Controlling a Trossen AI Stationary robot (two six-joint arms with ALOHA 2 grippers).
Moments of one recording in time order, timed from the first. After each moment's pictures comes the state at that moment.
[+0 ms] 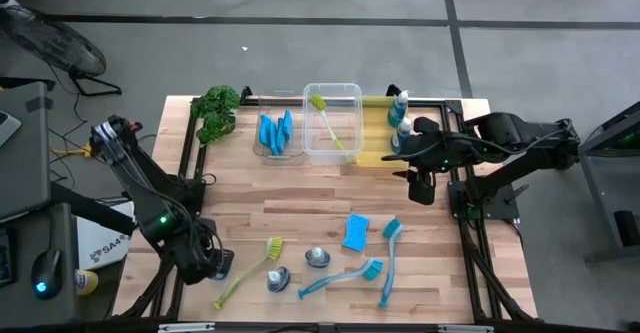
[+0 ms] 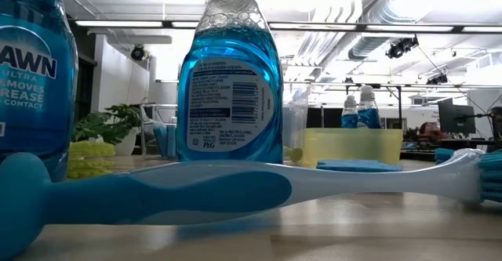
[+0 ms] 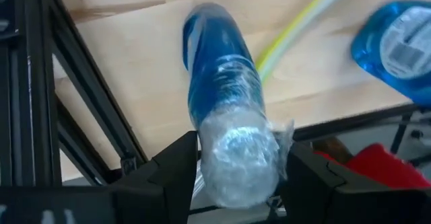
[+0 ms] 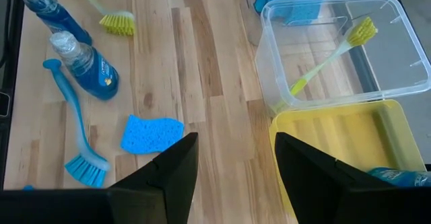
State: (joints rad) left arm -0.92 1.26 1.07 -1.04 0.09 -2.30; right arm 0.19 1.28 1.65 -1.30 0.26 0.25
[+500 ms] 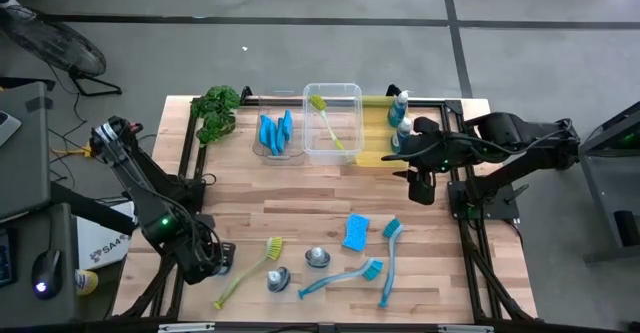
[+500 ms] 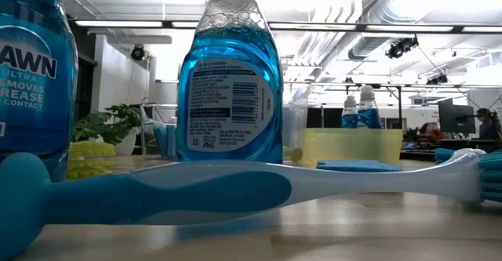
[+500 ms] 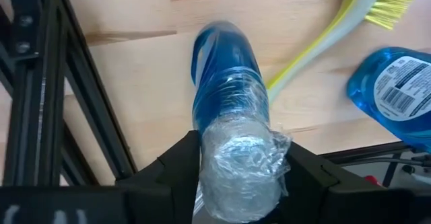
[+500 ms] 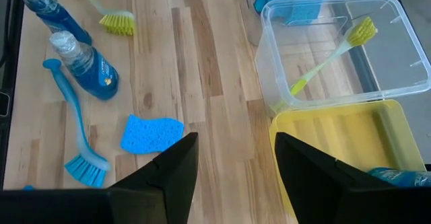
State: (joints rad) left arm -0.92 1.27 1.07 -1.11 0.02 -2.37; right arm 0.19 1.28 1.65 -1.30 0.26 0.25
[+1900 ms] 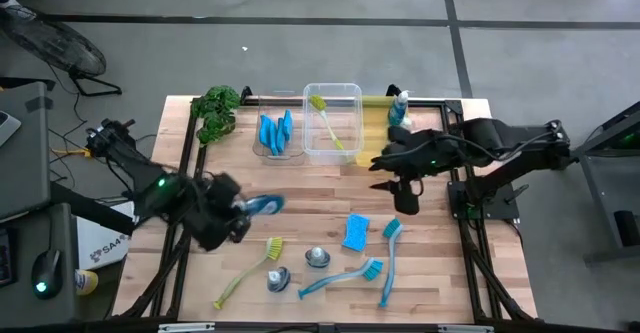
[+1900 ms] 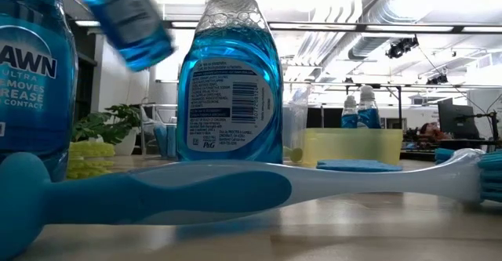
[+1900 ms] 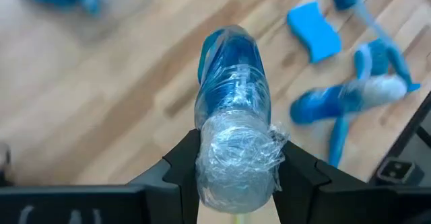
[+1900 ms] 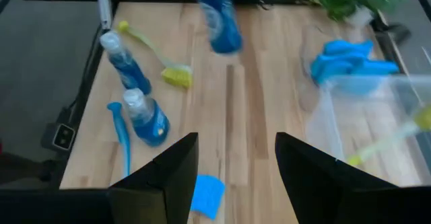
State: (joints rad) left arm -0.63 1.27 1.41 -1.35 -0.50 -1.41; right arm 0.19 1.36 1.65 -1.01 0.10 0.13
